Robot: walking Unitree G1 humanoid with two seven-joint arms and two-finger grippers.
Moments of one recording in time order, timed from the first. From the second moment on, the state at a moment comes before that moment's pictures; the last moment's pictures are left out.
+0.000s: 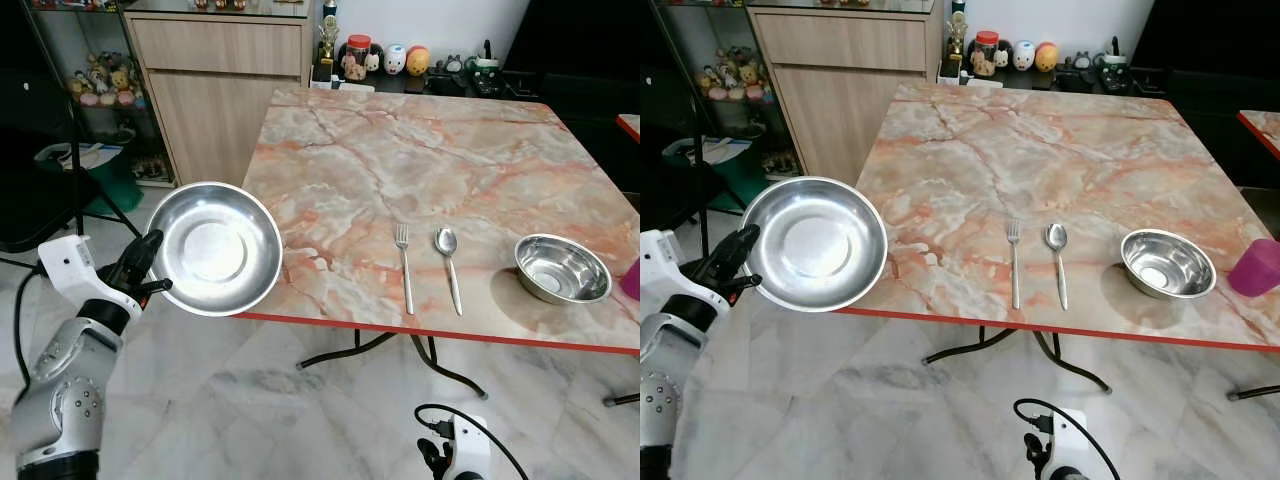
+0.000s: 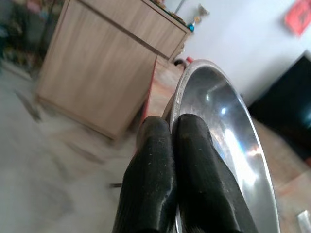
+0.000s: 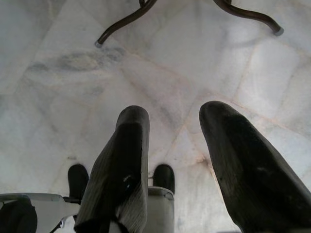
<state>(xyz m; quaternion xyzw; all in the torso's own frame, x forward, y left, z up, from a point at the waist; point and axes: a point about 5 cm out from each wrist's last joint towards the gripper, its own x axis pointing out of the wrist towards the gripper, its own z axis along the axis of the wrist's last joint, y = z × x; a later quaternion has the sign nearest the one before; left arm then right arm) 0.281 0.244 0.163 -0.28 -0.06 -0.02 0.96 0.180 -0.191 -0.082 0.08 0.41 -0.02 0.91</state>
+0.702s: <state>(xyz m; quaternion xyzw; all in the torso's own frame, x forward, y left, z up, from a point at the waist) 0.282 0.220 0.166 -0.34 -0.05 -0.05 0.94 0.179 -0.190 -0.082 0.09 0.41 -0.02 0.91</state>
